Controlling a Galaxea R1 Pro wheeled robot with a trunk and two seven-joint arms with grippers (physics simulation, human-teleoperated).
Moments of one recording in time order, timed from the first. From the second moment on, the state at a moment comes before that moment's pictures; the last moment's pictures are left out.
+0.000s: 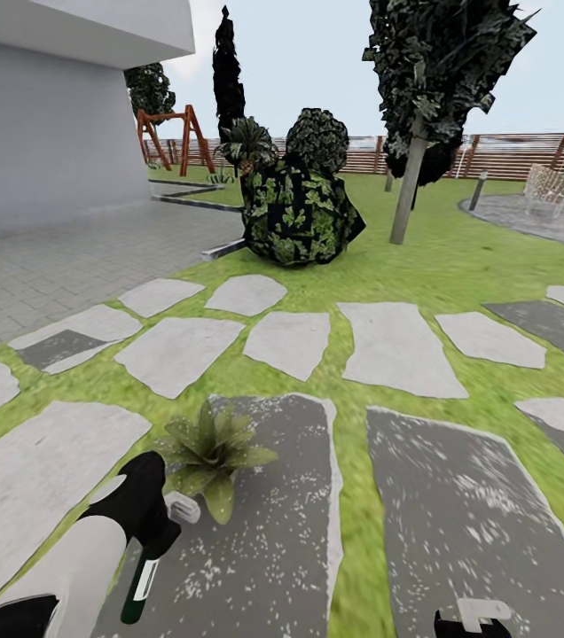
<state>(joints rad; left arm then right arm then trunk) -0.76 -0.01 0.16 -0.55 -1.27 1.00 -1.08 -0.44 -0.12 -0.20 -0.04 0.24 -0.36 -0.26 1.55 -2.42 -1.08</state>
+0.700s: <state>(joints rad) -0.75 -0.04 0.17 -0.57 -1.26 1.00 -0.97 -0.44 -0.12 -0.20 -0.03 0.25 -0.36 -0.26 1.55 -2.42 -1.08</state>
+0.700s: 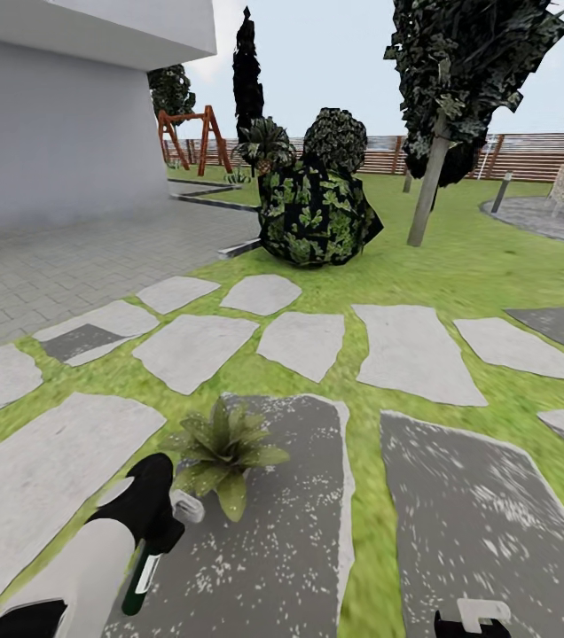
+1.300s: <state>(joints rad) -0.75 -0.04 0.17 -0.56 -1.26 1.00 -0.97 -0.44 -0.12 -0.20 -0.03 0.24 -0.36 -0.26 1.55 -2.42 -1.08</state>
